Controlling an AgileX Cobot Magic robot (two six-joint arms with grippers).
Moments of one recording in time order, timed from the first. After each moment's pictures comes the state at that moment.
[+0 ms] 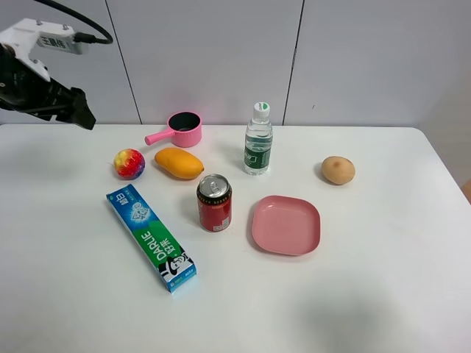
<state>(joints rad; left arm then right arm) -0.03 1.62 -1.29 -0.16 0.80 0.40 0.07 0.00 -0.50 -0.01 1.06 0.06</state>
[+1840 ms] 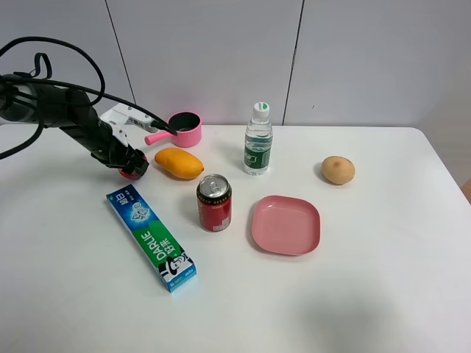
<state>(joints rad) -0.13 2.11 -1.30 -0.13 0.38 0.50 0.07 0.00 -0.50 -0.01 1.06 0.06</state>
